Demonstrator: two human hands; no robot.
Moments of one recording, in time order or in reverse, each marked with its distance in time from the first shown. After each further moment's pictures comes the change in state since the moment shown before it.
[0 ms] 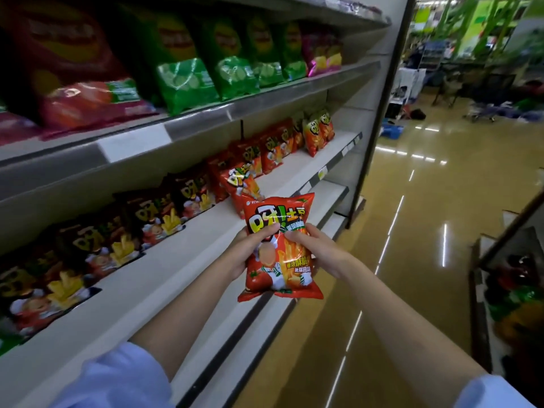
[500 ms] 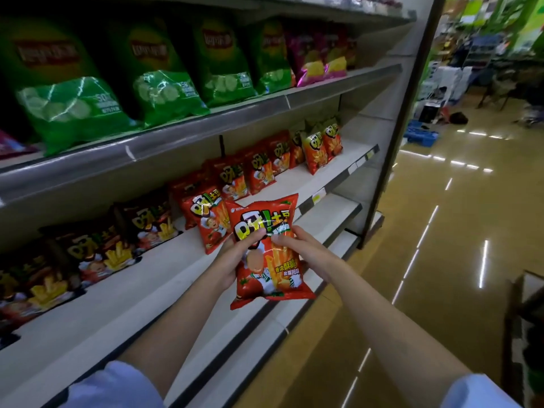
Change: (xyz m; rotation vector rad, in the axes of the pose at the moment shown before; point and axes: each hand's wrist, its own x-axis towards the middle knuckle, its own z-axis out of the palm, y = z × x) left_hand 0.168 0.016 0.080 -0.127 0.215 0.057; right_hand 0.141 -0.031 -0.150 -0.068 -0.186 -0.031
